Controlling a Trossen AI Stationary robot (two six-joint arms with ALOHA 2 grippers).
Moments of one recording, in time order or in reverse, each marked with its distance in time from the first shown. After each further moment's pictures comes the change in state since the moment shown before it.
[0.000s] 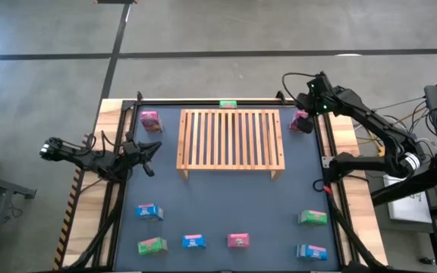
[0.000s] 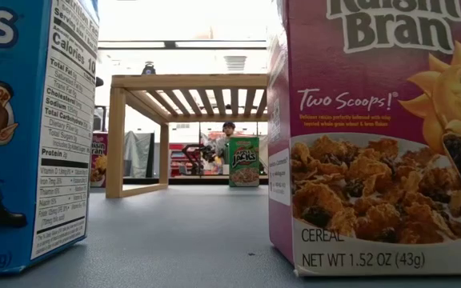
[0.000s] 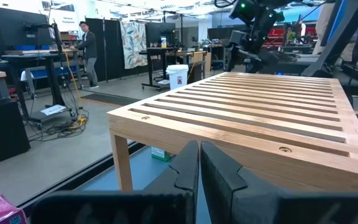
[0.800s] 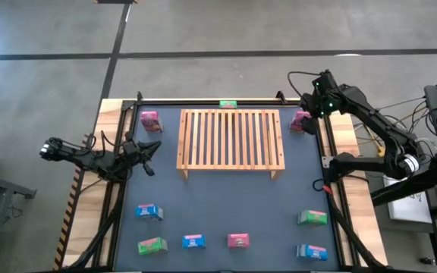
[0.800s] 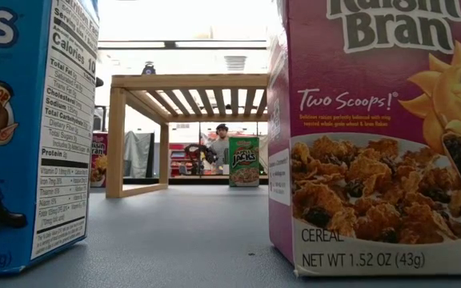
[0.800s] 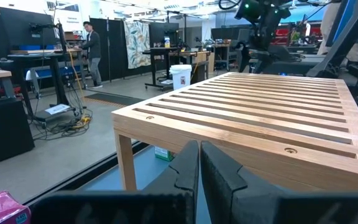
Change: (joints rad) left arm 0.000 0.000 0.000 0.001 -0.016 0.000; right arm -0.063 -0.013 0.039 -0.130 -0.119 -0.023
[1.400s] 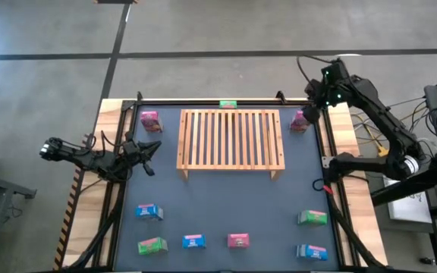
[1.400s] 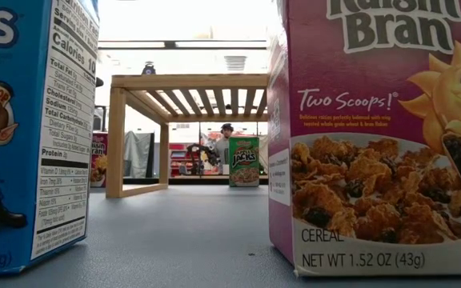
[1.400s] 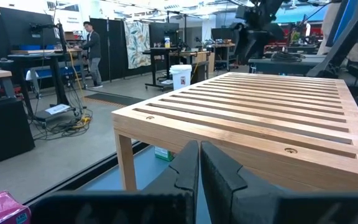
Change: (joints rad) left arm 0.000 0.000 0.000 0.000 0.000 0.000; right arm -0.031 -0.011 0.168 -0.053 -0.035 0.121
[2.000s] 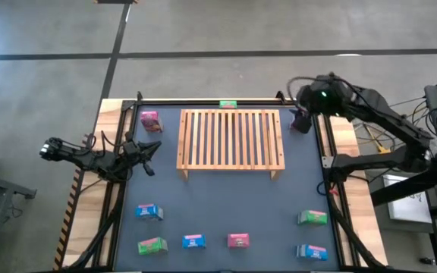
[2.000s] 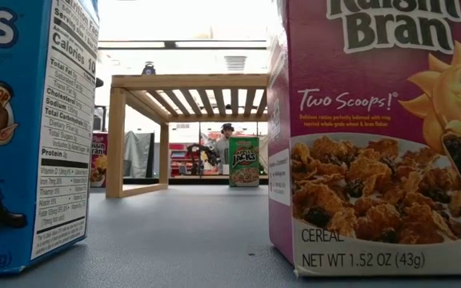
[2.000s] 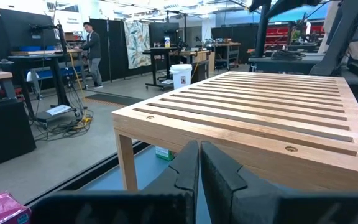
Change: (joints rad) left arm 0.000 0.000 0.000 -0.001 0.000 0.007; right arm 0.615 -0.040 0.251 -0.067 0.467 0.342
